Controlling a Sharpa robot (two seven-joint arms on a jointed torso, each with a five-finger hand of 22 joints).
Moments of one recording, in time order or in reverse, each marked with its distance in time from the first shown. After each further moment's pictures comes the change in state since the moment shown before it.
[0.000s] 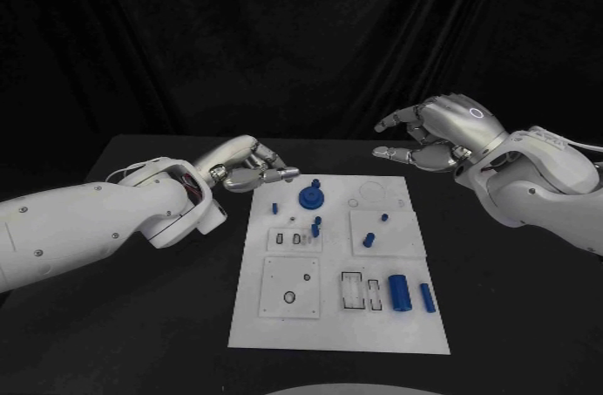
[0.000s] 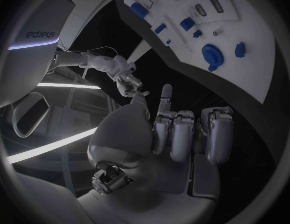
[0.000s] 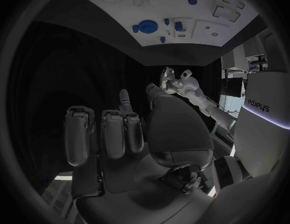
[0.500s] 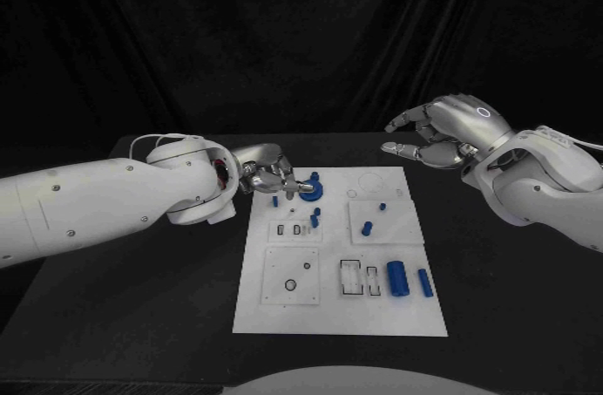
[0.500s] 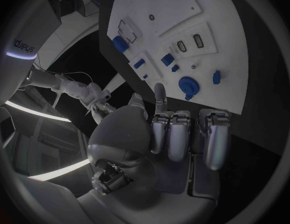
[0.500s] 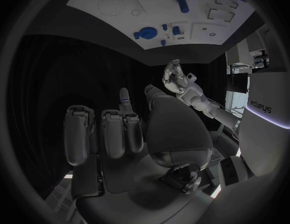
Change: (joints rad) left arm 0.045 0.086 0.000 0.023 -0.164 0.249 -0.455; left_hand -0.059 0.012 -0.026 -0.001 0.019 -0.041 -0.054 0.281 0.462 0.001 -0.052 0.000 0.000 0.003 -0.046 0.000 0.000 -0.014 0.012 -0.045 0.025 0.000; right arm -0.039 0.006 0.000 -0.022 0.022 0.026 -0.028; right_hand 0.006 0.017 0.007 -0.004 0.046 0.024 0.004 0.006 0.008 0.000 0.007 0.000 0.000 -0.003 0.004 -0.005 0.000 0.000 0.000 0.000 -0.019 0.000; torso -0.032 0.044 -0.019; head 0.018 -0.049
